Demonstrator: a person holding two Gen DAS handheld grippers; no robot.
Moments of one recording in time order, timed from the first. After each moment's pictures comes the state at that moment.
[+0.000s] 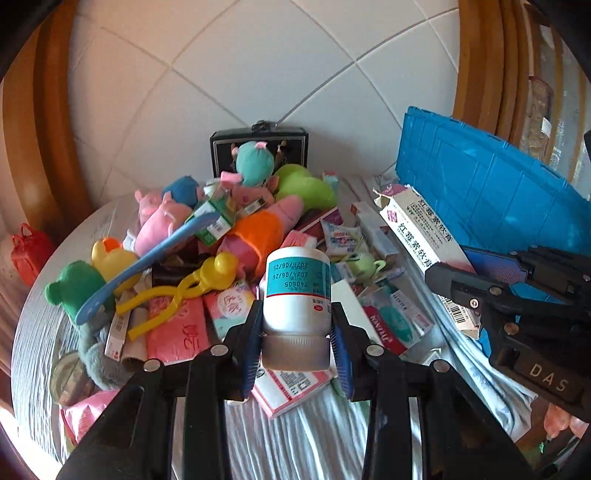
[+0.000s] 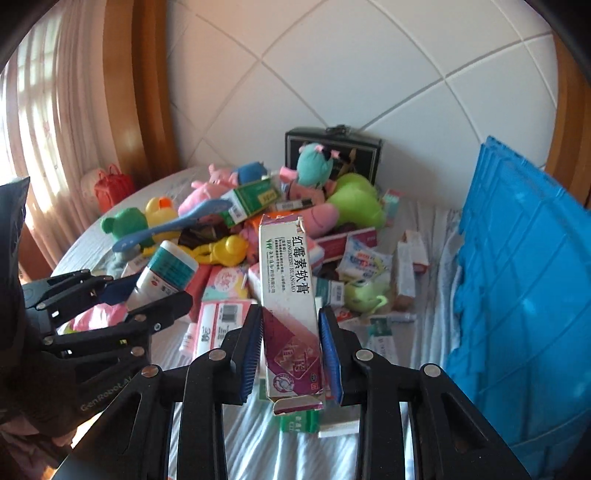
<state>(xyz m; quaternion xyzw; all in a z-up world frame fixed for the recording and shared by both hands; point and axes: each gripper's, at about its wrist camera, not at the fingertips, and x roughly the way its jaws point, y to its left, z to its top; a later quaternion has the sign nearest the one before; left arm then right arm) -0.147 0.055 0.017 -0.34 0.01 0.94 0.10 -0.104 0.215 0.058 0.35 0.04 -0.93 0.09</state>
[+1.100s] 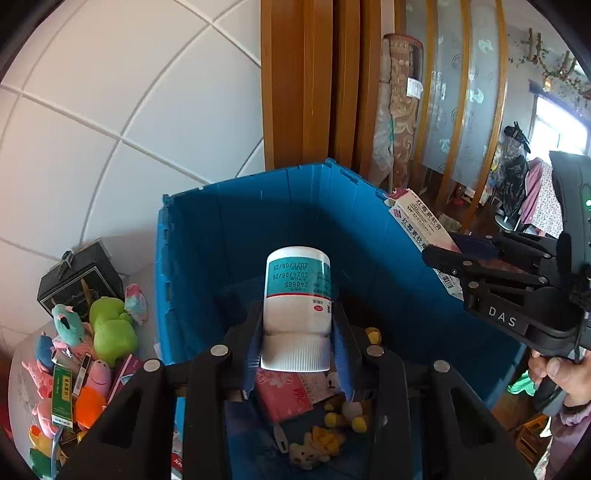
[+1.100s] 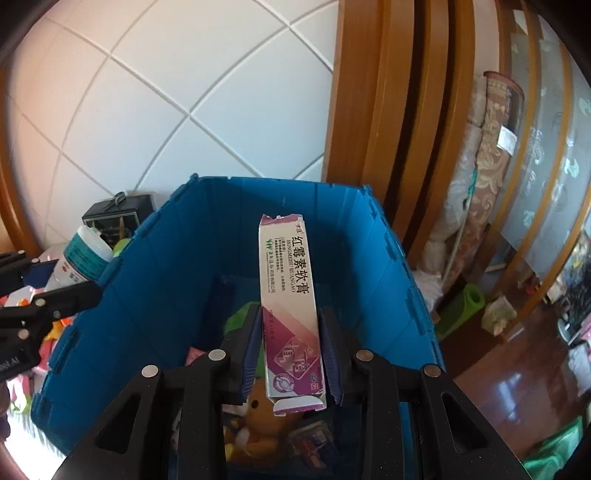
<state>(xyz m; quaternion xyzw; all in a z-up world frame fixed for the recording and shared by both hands) -0.225 0.429 0.192 -0.35 0.12 0.87 0.32 -0.083 0.607 0.211 0.35 -0.03 -0.92 -0.16</state>
